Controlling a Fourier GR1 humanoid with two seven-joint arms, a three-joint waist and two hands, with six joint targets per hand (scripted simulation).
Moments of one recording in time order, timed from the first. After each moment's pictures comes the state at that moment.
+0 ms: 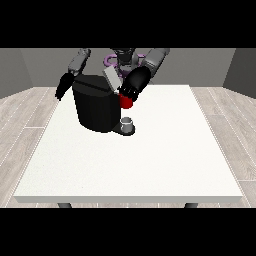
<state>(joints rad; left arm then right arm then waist) -1.26 0.48 0.06 -0.64 -0.84 -0.32 -0.16 -0.49 -0.09 -0.07 -1.27 0.16 -0.19 0.01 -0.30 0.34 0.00</state>
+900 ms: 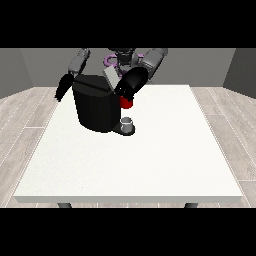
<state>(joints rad) -1.30 0.51 0.09 -0.63 -0.86 -0.26 -0.25 -0.50 -0.09 -0.05 -1.28 0.17 -0.19 0.03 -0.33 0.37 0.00</state>
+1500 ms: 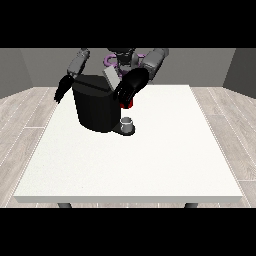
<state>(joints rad) -1.31 0.53 0.07 -0.65 -0.91 -0.20 -0.28 -0.51 -0.10 -0.06 -1.28 0.18 -0.20 0.02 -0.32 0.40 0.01</state>
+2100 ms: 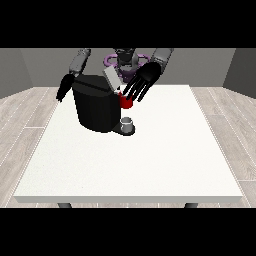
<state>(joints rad) -1.24 0.48 0.07 -0.64 -0.92 -0.20 -0.26 -0.45 -0.10 -0.09 -1.22 0.17 -0.21 0.01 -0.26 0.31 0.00</state>
